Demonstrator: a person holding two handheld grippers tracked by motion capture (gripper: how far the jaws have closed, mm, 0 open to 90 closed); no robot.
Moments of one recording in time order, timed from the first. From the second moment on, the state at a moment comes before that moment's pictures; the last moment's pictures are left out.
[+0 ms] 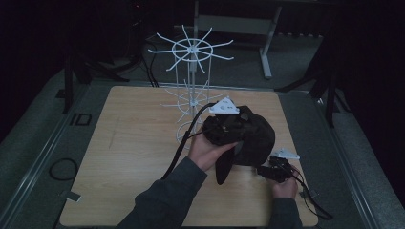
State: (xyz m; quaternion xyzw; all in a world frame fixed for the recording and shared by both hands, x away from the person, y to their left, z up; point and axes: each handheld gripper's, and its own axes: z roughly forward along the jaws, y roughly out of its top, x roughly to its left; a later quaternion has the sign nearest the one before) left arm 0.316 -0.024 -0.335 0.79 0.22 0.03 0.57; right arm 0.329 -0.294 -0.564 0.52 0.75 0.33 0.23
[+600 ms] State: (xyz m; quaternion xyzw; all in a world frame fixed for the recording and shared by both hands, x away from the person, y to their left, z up) left arm 0.328 -0.023 -0.306 0.76 0.22 0.03 0.62; right arm 0.329 -0.293 -0.564 0.52 0.75 0.33 0.23
